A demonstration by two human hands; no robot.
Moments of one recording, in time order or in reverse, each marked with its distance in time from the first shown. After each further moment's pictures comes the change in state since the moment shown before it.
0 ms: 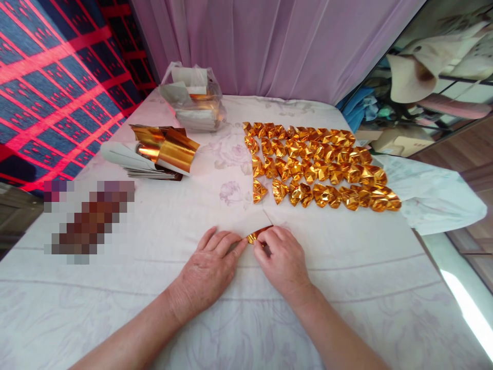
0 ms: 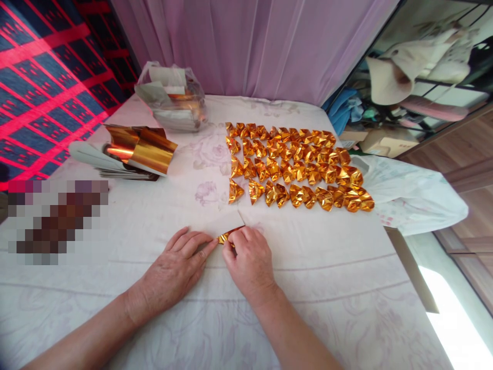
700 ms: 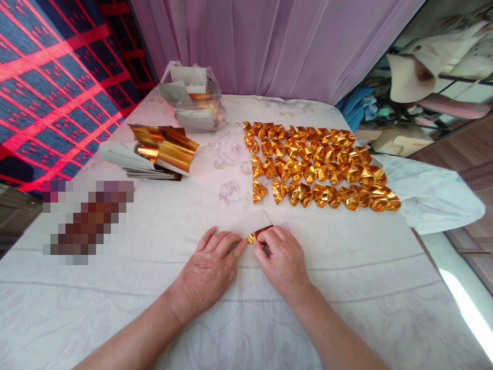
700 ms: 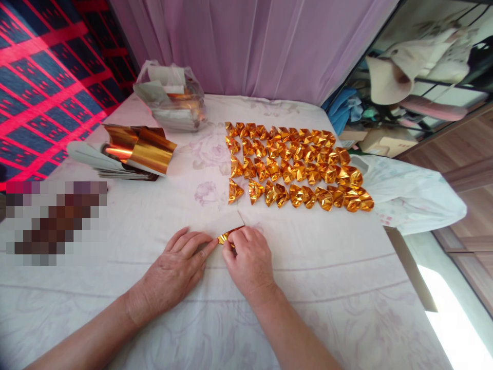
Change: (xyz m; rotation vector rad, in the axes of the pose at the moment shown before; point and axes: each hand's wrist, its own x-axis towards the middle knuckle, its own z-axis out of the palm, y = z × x) left_hand 0.001 0.003 -0.001 0.012 0.000 -0.019; right_hand 0.000 0.000 0.001 0.006 0.001 0.012
